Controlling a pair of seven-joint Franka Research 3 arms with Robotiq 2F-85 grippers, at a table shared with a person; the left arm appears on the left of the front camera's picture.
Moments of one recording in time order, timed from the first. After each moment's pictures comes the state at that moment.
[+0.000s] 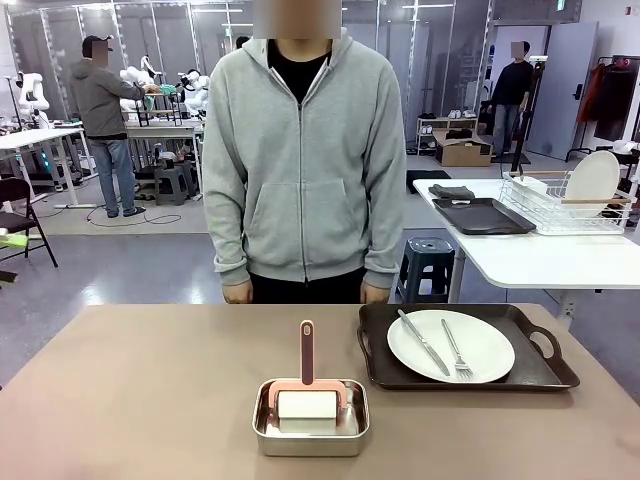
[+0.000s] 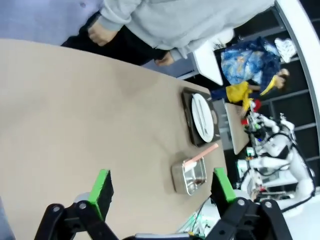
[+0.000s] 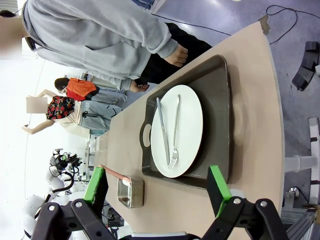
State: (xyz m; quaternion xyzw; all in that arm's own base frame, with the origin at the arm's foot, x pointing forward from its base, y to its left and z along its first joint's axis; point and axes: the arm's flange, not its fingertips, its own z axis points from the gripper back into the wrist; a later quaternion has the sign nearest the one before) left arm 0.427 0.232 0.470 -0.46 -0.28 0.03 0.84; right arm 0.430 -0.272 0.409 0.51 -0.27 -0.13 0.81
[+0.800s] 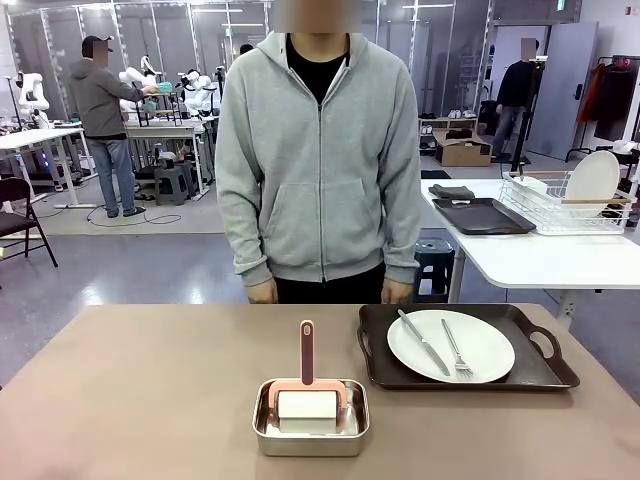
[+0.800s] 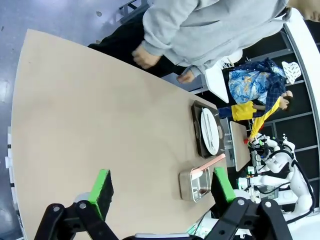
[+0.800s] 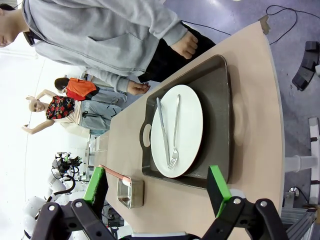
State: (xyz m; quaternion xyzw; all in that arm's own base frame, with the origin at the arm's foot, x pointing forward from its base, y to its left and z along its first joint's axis) left arm 0.406 0.257 0.455 -0.45 -0.29 0.07 0.84; right arm 0.430 -0.272 0.409 0.51 -0.27 -0.13 0.81
